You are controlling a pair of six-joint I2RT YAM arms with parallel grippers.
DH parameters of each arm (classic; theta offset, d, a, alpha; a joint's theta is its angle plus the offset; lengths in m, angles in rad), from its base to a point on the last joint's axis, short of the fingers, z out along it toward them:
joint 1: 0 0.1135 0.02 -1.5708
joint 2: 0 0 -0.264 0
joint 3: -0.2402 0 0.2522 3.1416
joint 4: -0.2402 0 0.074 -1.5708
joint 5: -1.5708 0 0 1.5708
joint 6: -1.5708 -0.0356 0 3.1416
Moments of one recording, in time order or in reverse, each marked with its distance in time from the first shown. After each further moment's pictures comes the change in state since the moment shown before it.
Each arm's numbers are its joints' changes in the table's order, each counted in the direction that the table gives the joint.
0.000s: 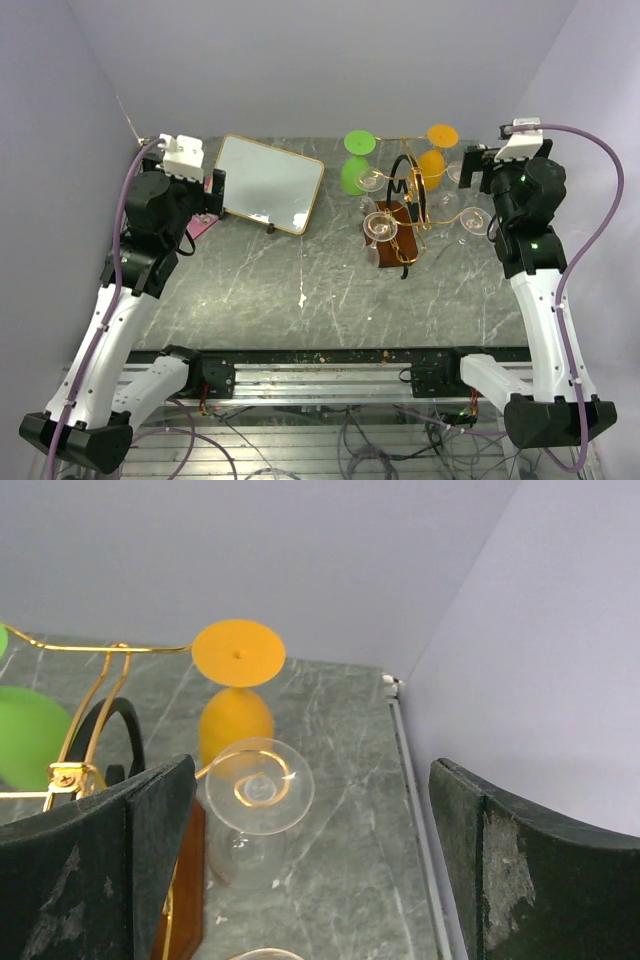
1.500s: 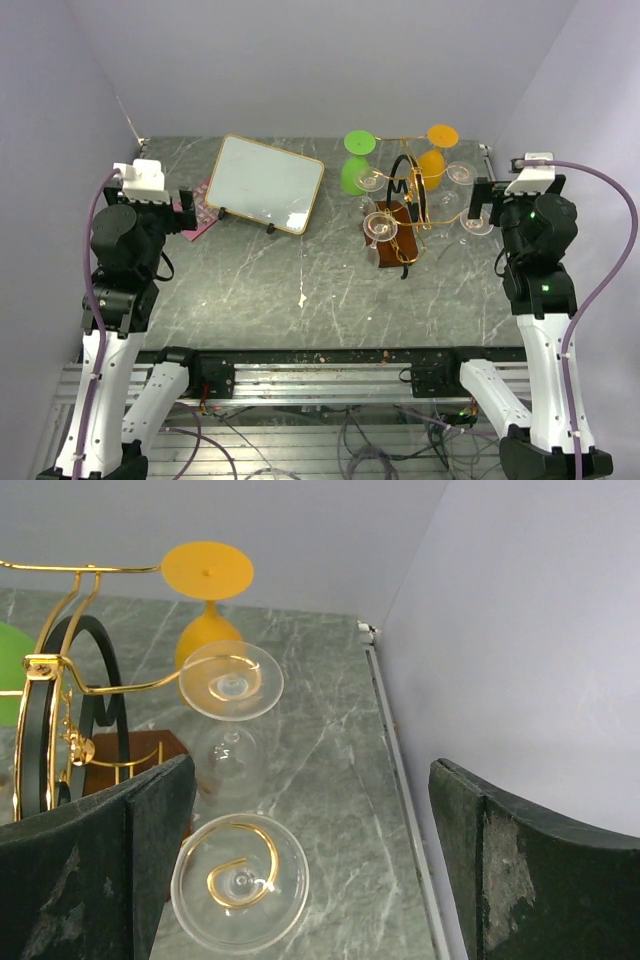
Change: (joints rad) left arm 0.164 -0.209 0.078 -0.055 -0.032 0.051; right arm -0.019 -0.212 0.093 -0.164 -0.060 0.002
